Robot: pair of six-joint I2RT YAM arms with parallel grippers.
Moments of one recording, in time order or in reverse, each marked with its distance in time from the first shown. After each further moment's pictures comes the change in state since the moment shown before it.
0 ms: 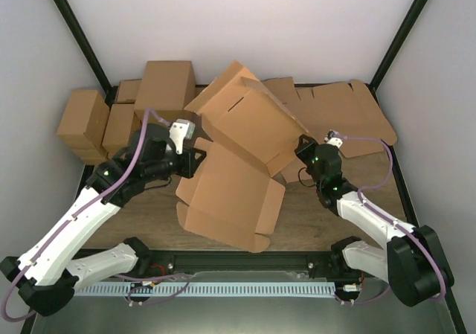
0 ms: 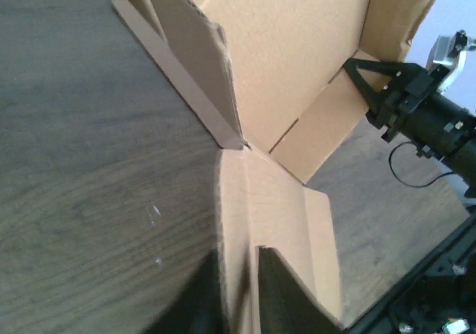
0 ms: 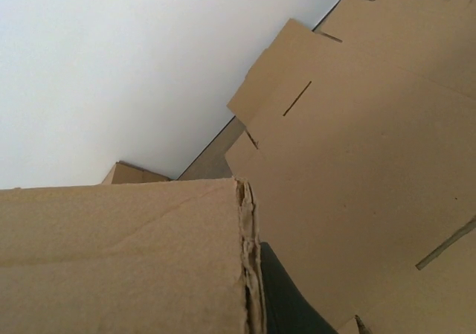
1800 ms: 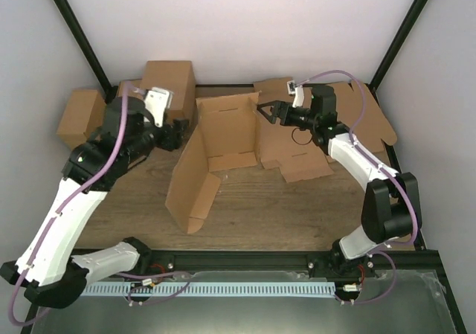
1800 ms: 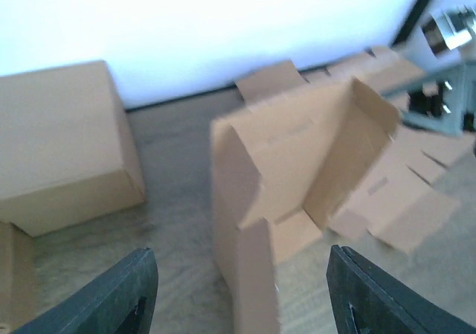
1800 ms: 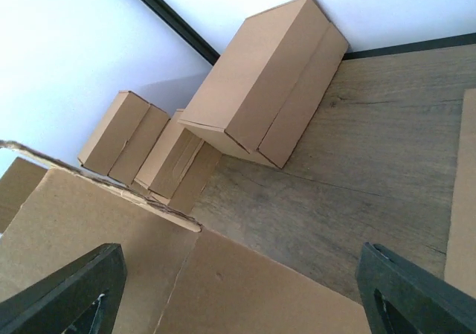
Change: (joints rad) left arm 0.095 0.118 0.317 -0.152 -0.178 0.283; right arm -0.125 0.438 0.655 -0.291 -0.891 -0.463
